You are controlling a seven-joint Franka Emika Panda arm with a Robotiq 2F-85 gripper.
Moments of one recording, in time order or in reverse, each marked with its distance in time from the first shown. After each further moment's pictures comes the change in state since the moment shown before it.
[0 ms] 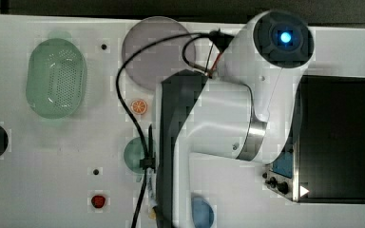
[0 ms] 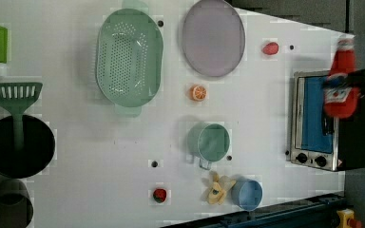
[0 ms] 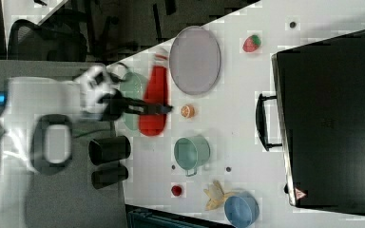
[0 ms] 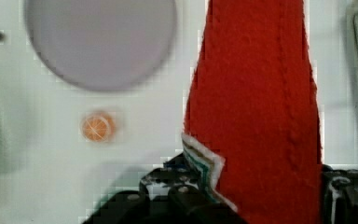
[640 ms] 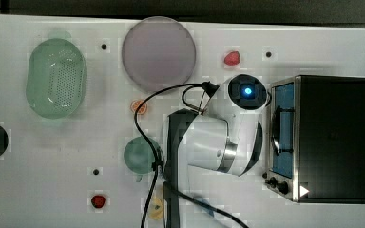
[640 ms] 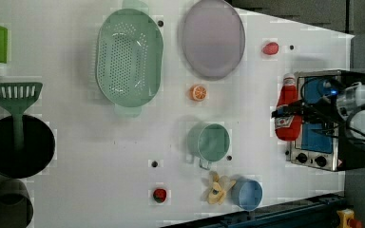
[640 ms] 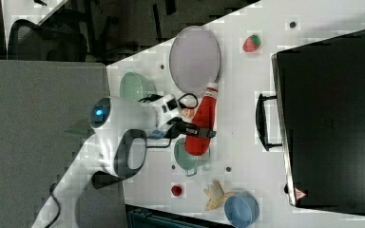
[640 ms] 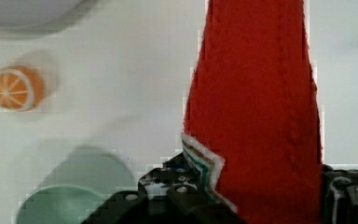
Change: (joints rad) arm -0.001 0.067 -0.008 -0.336 0.006 0.302 0.000
